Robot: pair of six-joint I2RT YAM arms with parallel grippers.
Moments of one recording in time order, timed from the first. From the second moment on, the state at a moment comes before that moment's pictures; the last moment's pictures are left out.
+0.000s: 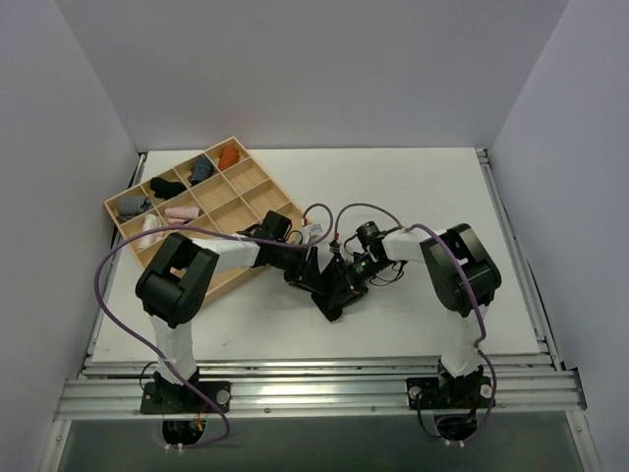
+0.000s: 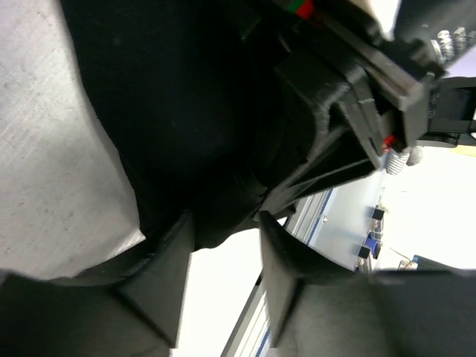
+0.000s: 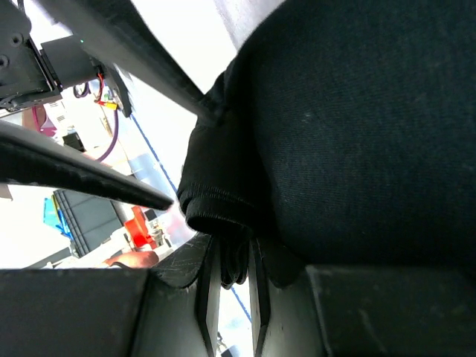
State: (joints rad) left arm -0.56 1.93 1.08 -0.15 0.87 -0.39; right arm 0.46 1.96 1.01 -0.49 -0.97 0.16
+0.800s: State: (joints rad) left arm -0.56 1.93 1.04 -0.05 0.90 -0.44; right arm 0.47 1.98 1.04 -0.53 -0.98 0.14
